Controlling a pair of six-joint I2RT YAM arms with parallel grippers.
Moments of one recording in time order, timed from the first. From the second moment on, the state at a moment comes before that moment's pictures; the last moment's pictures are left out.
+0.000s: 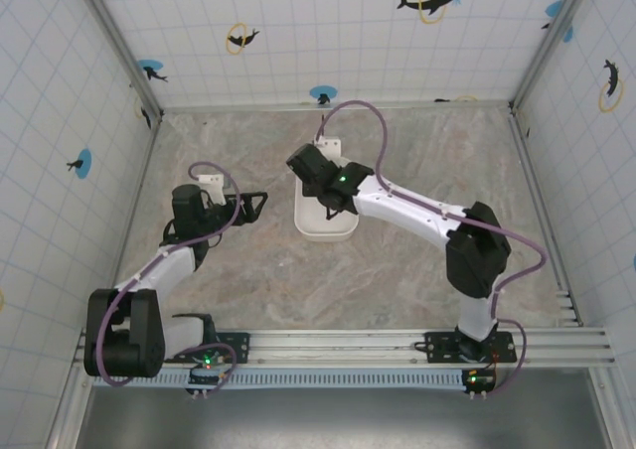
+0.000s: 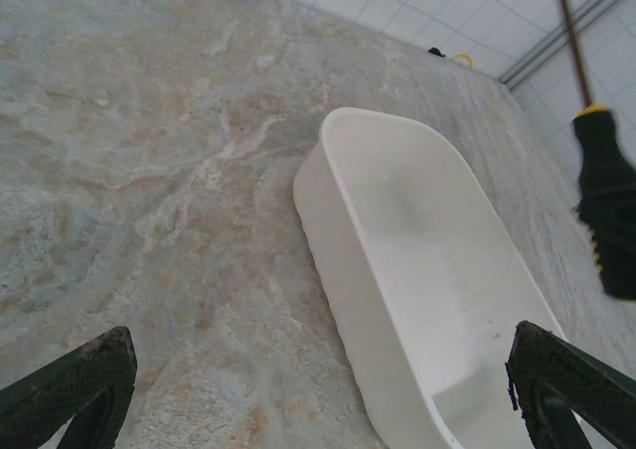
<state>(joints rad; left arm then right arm) -0.05 1.20 0.46 0.27 0.62 -0.31 0.94 1.92 1.63 -0.70 0.47 0.75</state>
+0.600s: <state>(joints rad) -0.05 1.20 0.45 0.27 0.62 -0.31 0.85 2.03 1.57 -0.69 0.26 0.83</state>
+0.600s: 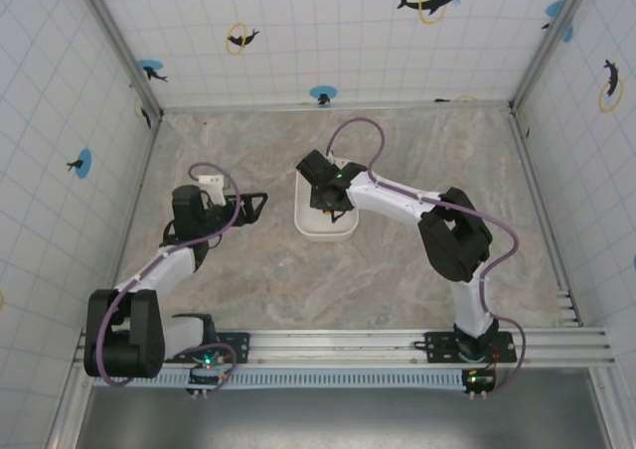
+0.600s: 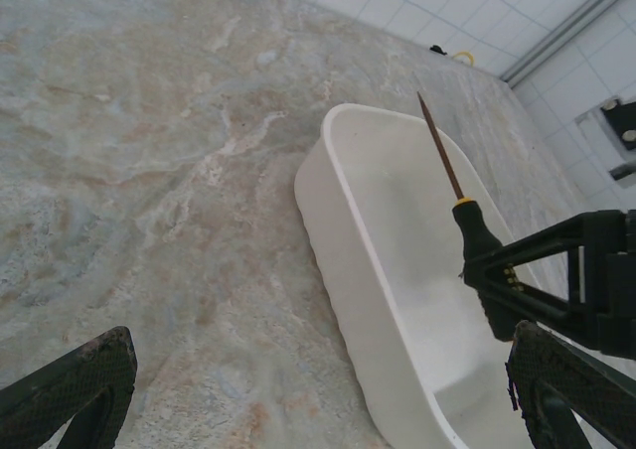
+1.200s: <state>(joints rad) -0.05 1.20 0.45 0.26 0.62 -0.31 0.85 2.07 1.53 -0.61 0.23 0.83</state>
